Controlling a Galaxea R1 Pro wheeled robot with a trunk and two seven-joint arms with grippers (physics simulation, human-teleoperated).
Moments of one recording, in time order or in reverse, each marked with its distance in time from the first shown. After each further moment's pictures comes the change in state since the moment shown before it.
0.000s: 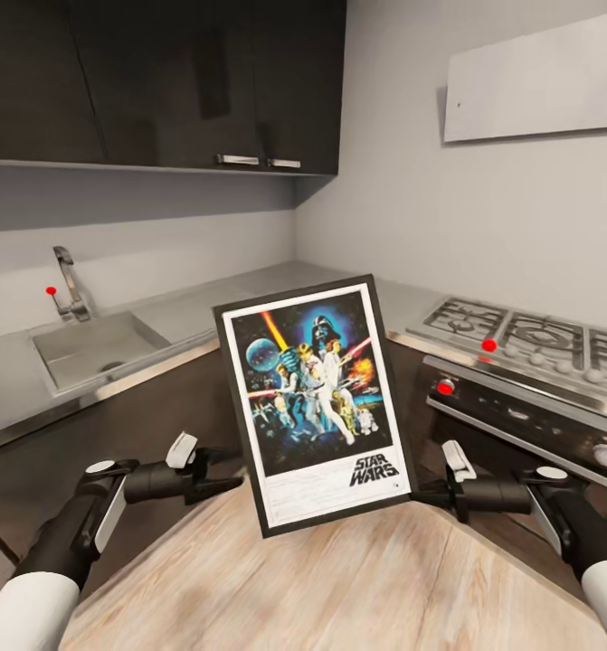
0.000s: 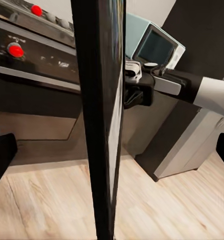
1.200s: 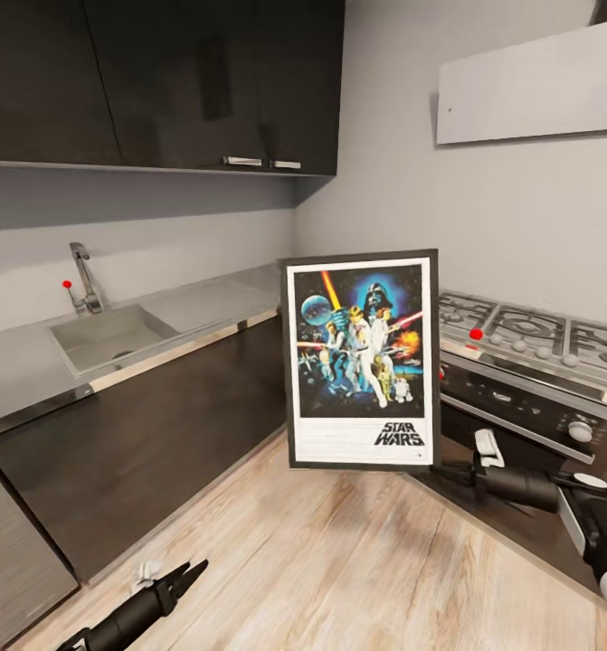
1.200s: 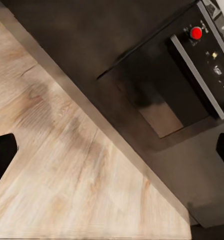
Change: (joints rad) left arm 0.070 0.049 0.397 0.943 -0.010 -0.543 0.349; right arm 0.010 -0.003 -0.233 0.002 0.004 -0.005 -0.055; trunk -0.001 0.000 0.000
